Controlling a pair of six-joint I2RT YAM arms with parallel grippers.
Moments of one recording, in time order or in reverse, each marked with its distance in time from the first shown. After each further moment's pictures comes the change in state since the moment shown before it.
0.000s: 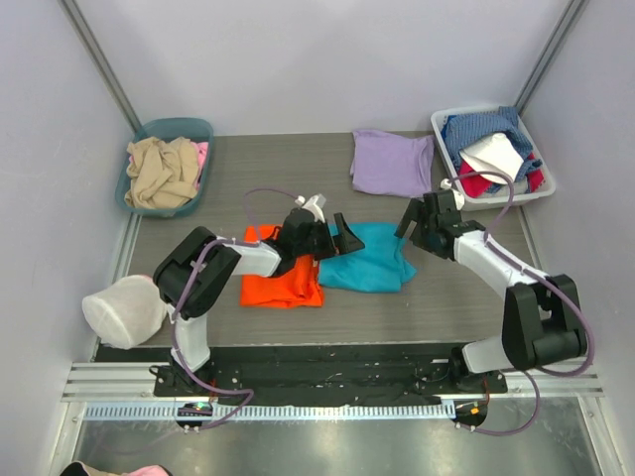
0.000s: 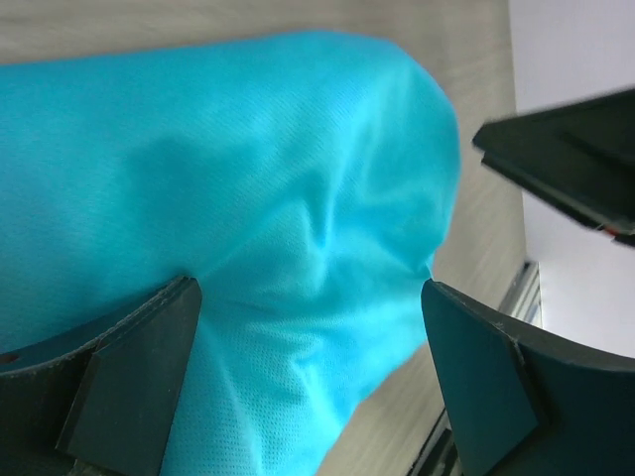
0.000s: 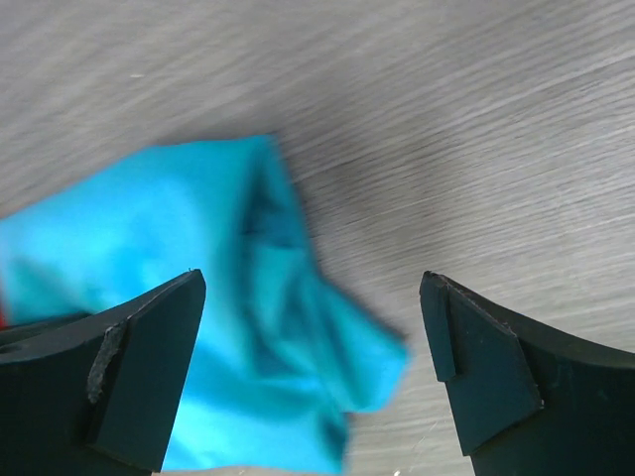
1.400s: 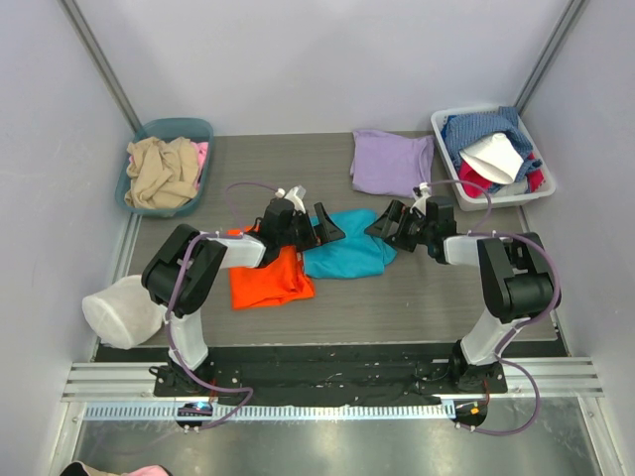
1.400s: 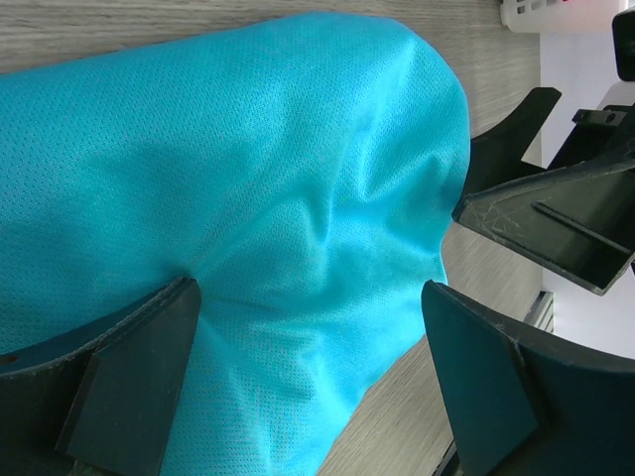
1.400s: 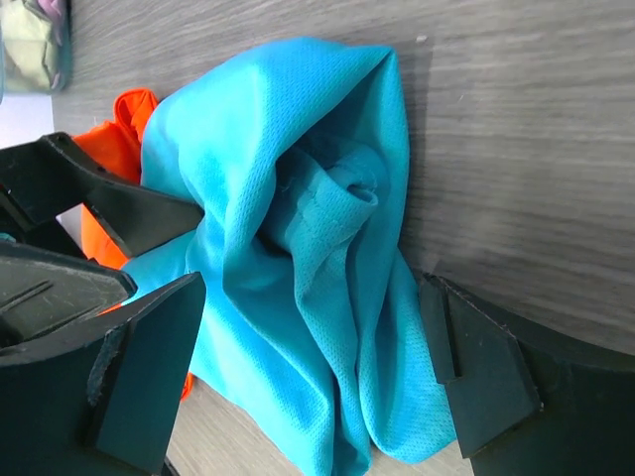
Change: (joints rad) left arm 0.153 -0.033 -0.011 -0.077 0.069 0.054; right arm -0.090 0.331 -0.132 0.689 -0.688 -0.030
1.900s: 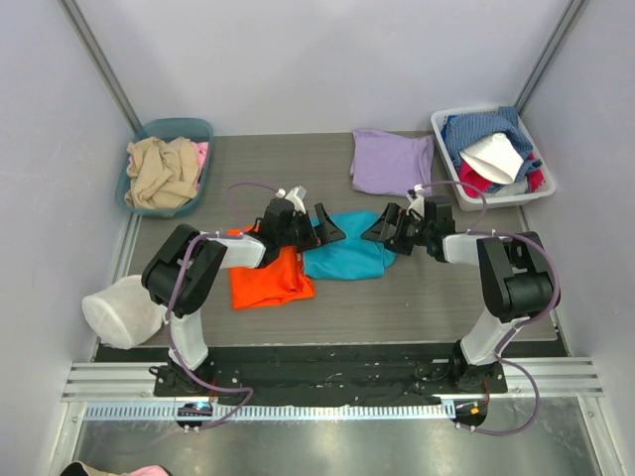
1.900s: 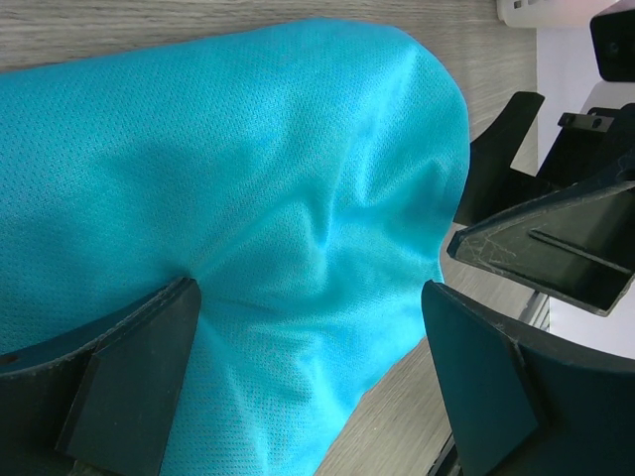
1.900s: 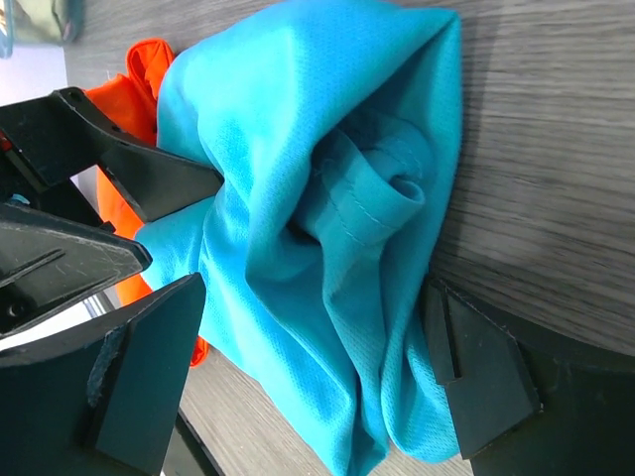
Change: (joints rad) left arm 0.000 0.000 -0.002 0.003 0.014 -0.004; right arm 0.006 0.003 0.012 -0.063 -0.091 -0.012
